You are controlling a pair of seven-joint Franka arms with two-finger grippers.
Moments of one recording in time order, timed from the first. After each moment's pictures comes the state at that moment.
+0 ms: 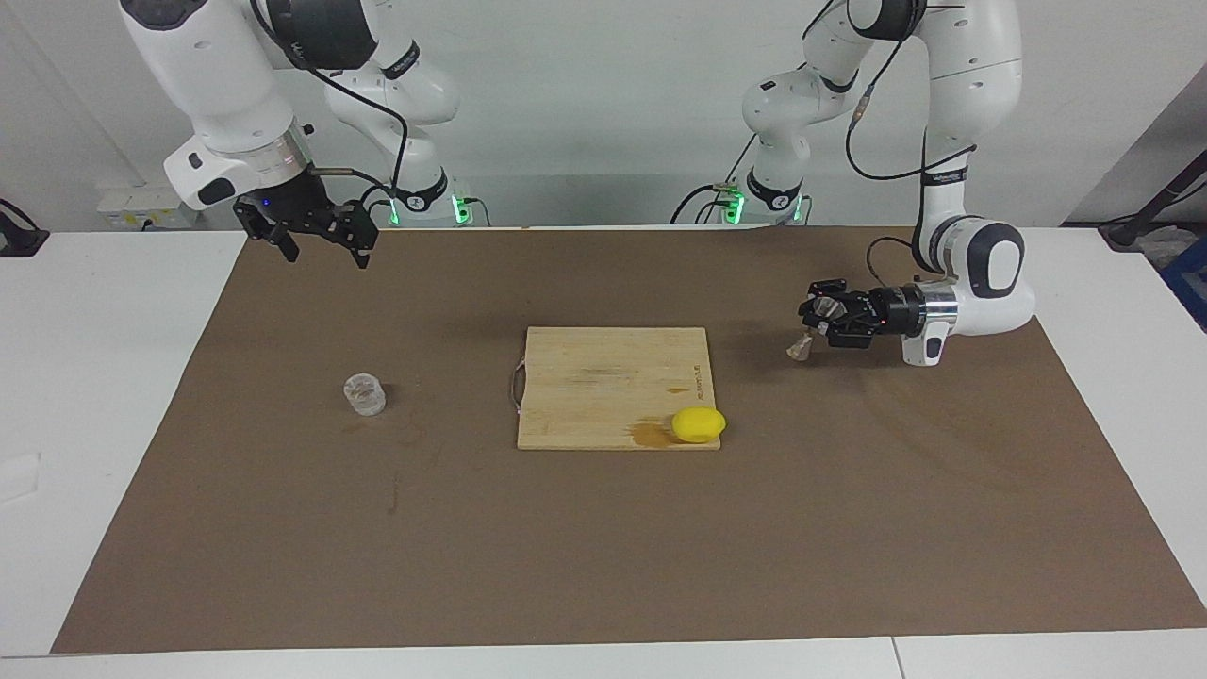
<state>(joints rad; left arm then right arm) 0.26 0.28 -0.05 -2.15 -1.33 1.41 -0.50 0.00 -0.01 0.06 -1.62 0.00 1.53 0.20</state>
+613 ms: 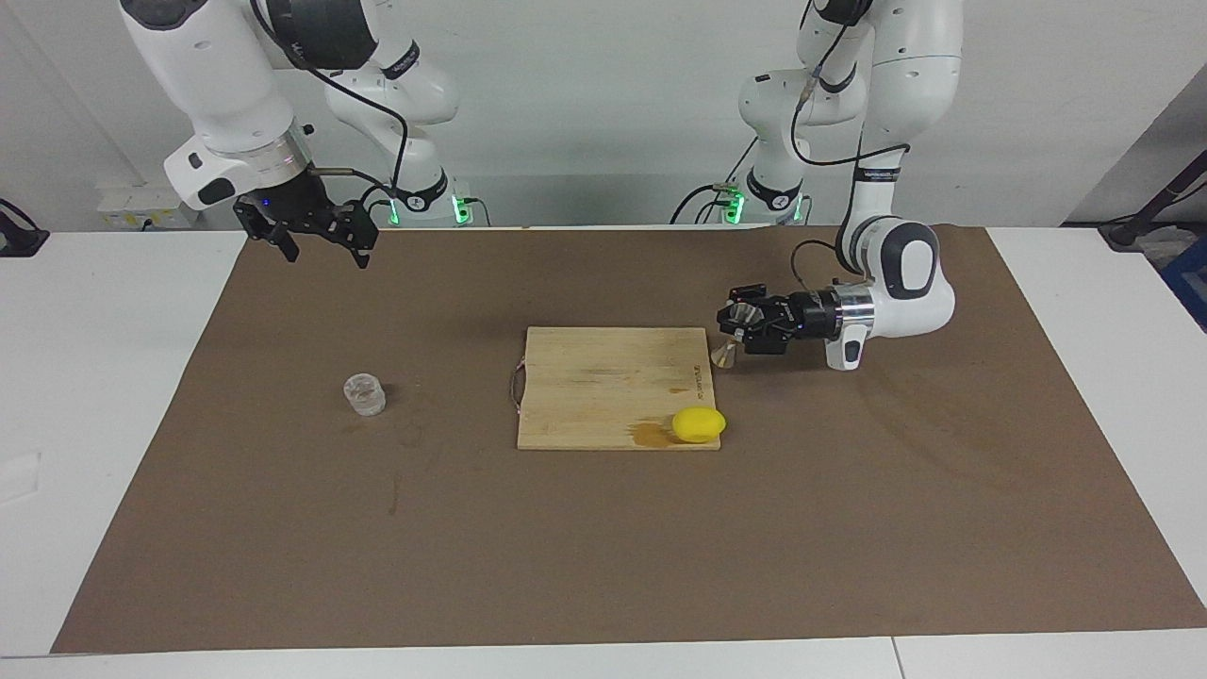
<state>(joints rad) -0.02 0.23 -0.05 -2.21 -1.56 1.64 -0.51 0.00 -0.01 0.06 -1.62 0.00 1.53 0.20</state>
